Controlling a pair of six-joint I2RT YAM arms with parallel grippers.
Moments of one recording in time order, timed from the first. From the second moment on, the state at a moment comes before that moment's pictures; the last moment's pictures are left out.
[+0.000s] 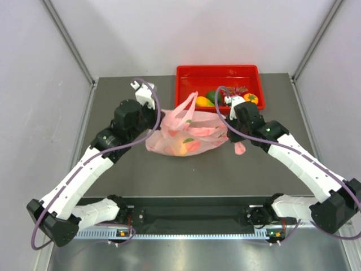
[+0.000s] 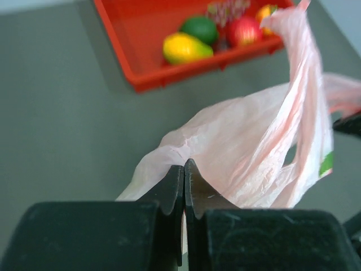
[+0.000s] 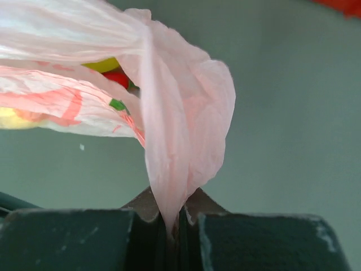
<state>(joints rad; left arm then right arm) -0.60 1.06 1.11 -0.40 -0.08 -0.25 0.58 1.17 1.10 -0.73 0.14 0.20</state>
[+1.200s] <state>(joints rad) -0.65 0.68 0.82 -0.44 0.27 -0.41 0.57 1.14 0.98 -0.63 0.19 0.21</state>
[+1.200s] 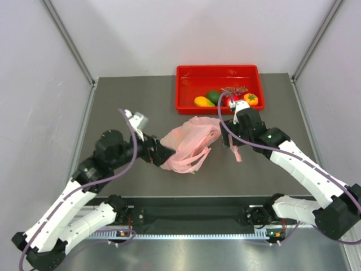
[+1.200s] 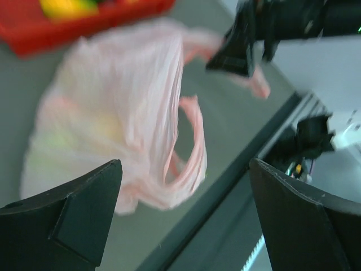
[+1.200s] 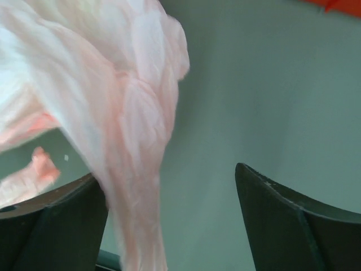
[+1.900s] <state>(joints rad) -0.74 1.42 1.39 -0.68 0.24 -0.01 0.57 0.93 1.17 -0.64 -0.05 0.24</state>
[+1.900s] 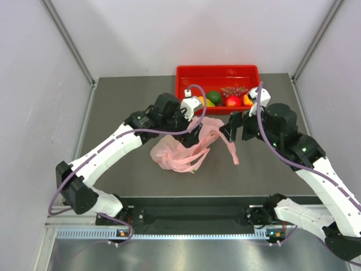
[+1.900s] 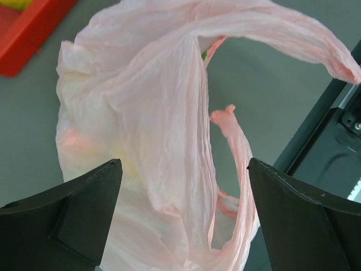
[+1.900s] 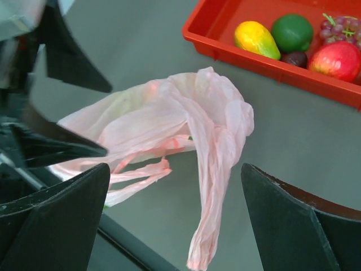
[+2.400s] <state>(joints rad) -0.83 1.63 1.44 -0.72 0.02 0.08 0.57 0.78 1.03 -0.63 -0.24 0.32</state>
